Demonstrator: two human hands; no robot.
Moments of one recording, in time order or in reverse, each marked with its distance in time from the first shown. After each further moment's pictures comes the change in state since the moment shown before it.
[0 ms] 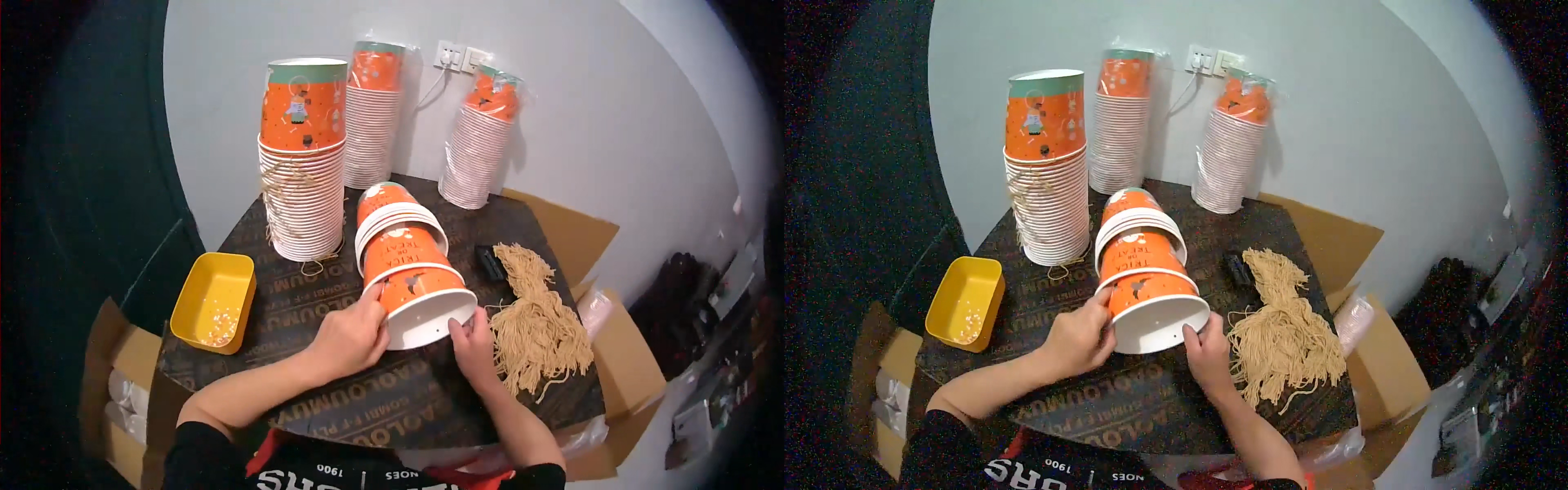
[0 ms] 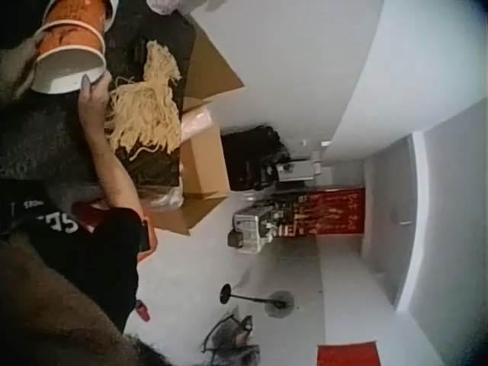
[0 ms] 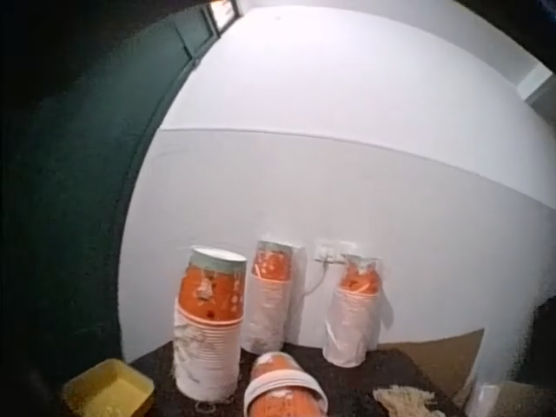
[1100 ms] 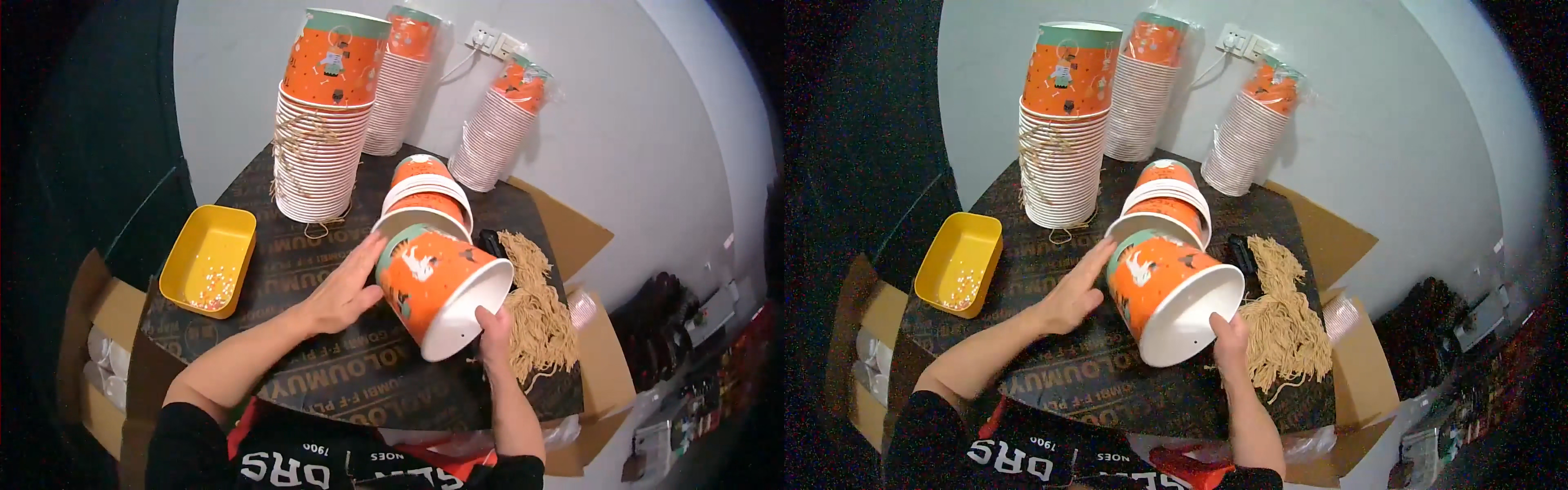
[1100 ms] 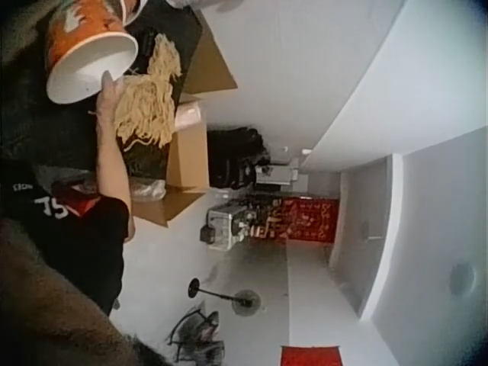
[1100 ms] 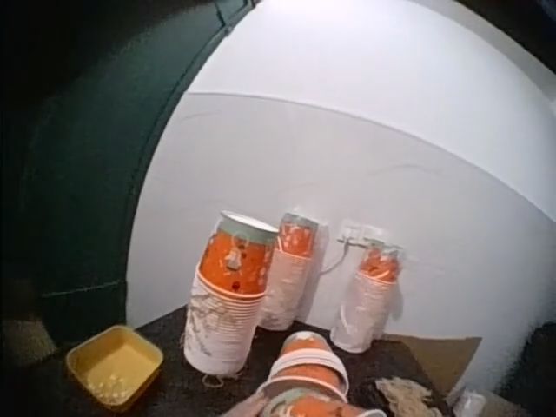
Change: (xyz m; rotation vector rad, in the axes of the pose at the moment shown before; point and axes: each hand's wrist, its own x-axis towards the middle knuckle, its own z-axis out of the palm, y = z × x) left_hand -0.019 -0.054 0.010 -0.515 -0.150 -0.203; right_hand 0.003 0.021 -0.023 0.581 -0.056 0.221
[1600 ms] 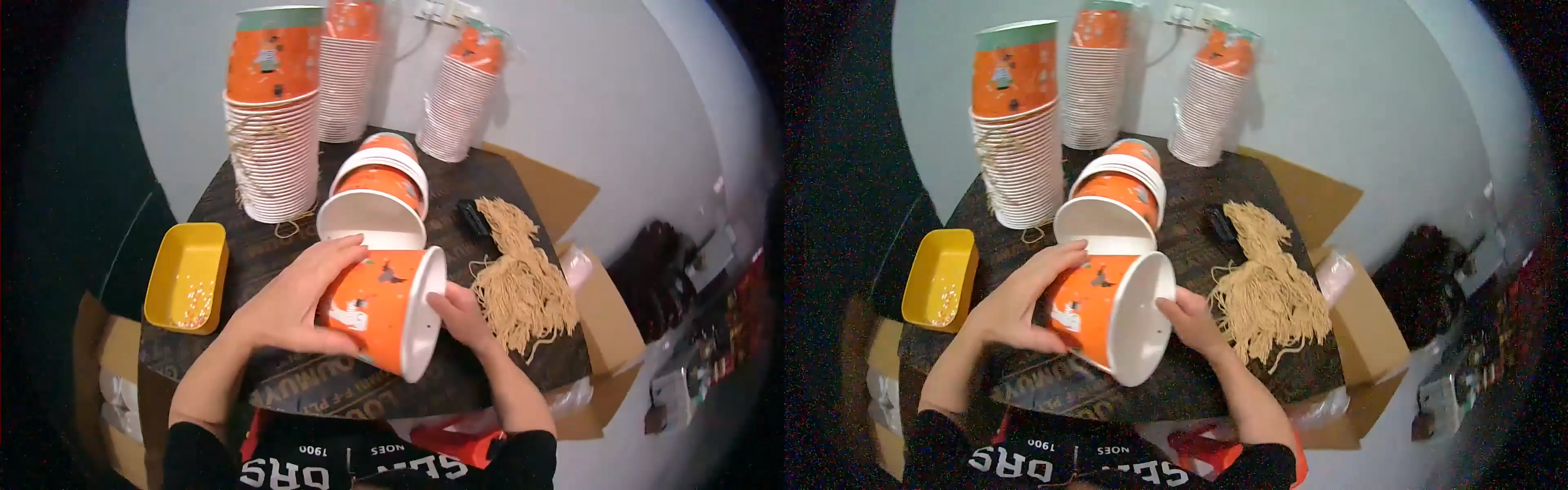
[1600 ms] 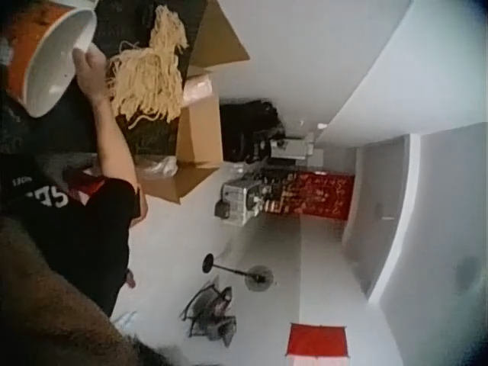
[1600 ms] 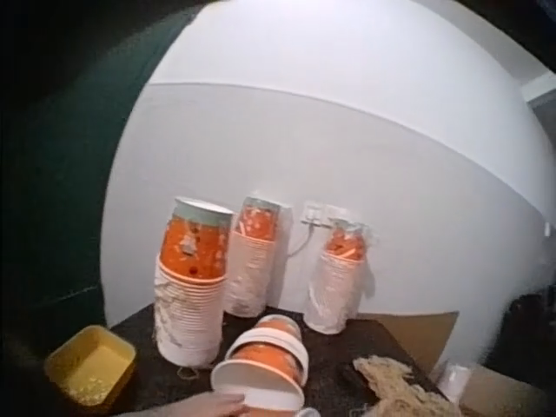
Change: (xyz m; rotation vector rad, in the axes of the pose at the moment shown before) left_hand 0.007 0.068 -0.059 0.097 -0.272 0.115; right_hand -0.009 -0.019 0.026 -0.380 -0.397 0.036
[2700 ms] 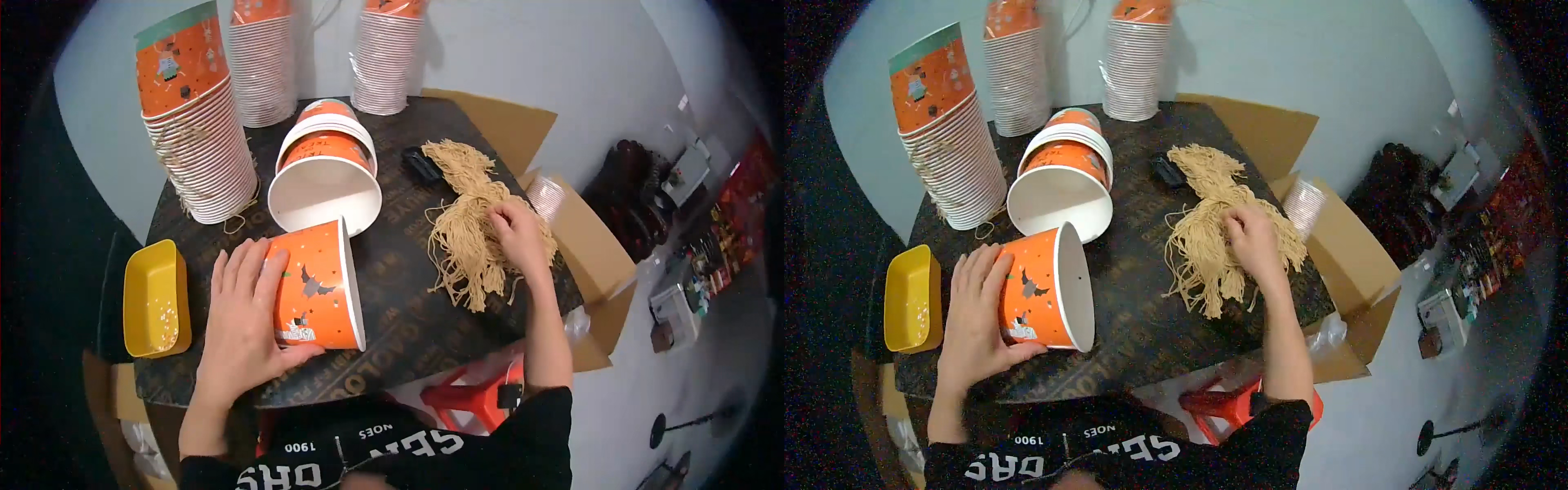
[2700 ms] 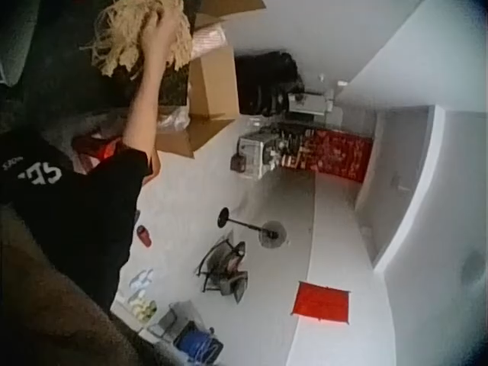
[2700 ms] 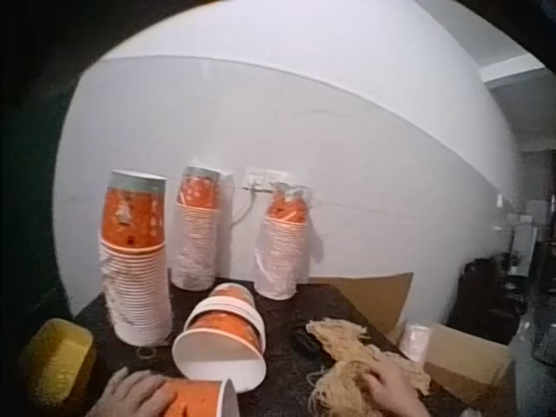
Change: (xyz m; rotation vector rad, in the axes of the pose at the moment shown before) left_hand -0.017 0.055 0.021 0.577 0.017 -0.216; right_hand -0.045 -0.017 -0.128 -0.718 0.566 0.002
